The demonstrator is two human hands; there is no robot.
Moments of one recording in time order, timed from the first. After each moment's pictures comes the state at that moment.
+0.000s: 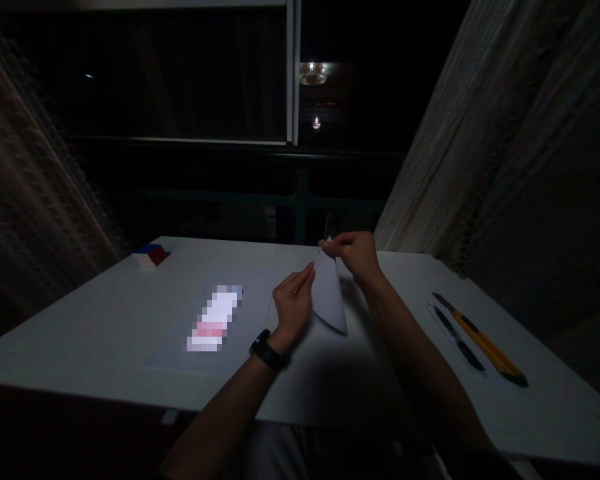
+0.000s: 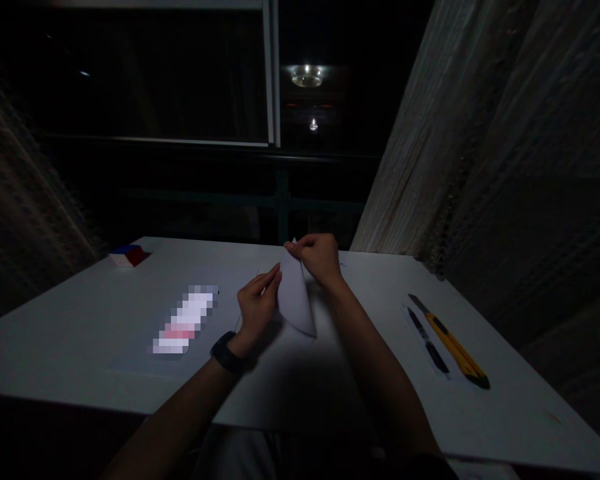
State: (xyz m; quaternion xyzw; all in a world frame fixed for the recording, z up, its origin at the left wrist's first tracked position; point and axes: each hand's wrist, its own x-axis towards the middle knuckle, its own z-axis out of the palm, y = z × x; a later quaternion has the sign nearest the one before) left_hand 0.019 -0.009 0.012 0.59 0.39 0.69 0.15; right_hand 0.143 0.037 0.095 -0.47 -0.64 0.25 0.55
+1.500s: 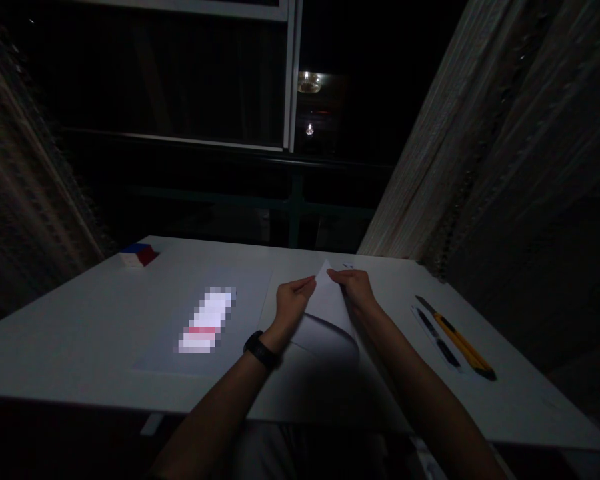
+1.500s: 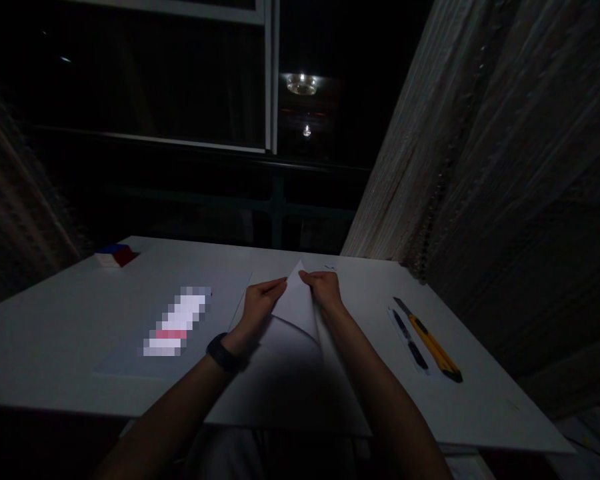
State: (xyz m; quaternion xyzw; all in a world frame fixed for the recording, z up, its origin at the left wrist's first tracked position) left_hand 0.022 0.001 0.009 0.48 0.43 0.60 0.47; right_hand 0.162 0.017 0.041 -0.51 -0.47 0.45 0.56
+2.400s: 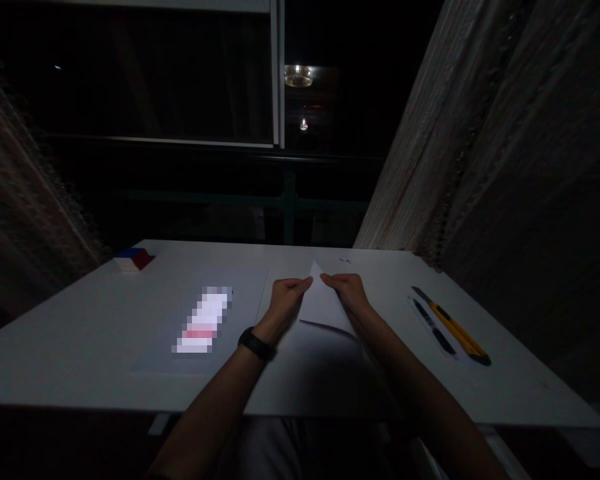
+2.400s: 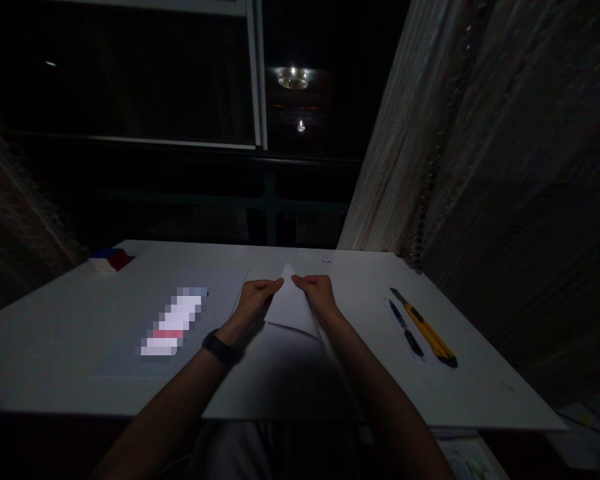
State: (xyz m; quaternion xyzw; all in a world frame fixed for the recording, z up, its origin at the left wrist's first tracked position) left_hand 0.019 0.003 0.007 0.47 0.40 0.57 0.55; right_hand 0.165 0.006 0.020 -0.48 -0.48 0.48 0.55
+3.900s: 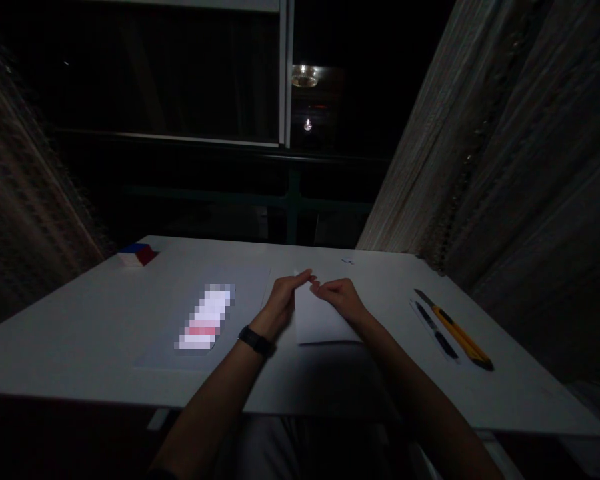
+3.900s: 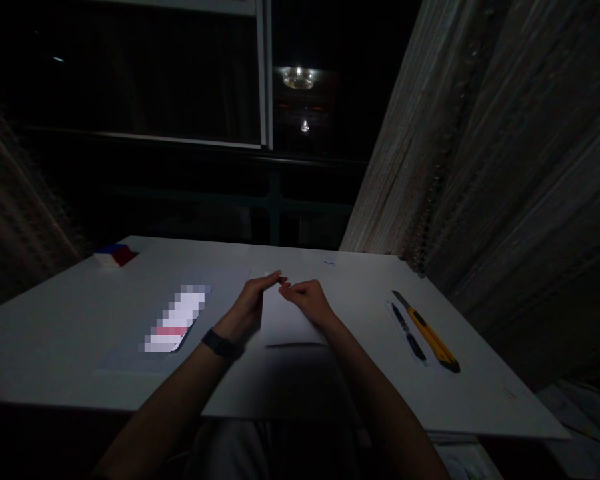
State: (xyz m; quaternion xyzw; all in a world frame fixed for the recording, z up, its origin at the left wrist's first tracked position) left_hand 0.010 0.004 0.016 0.34 0.33 0.54 0.70; right_hand 0.155 -0.007 0.024 -0.43 -0.64 0.44 0.46
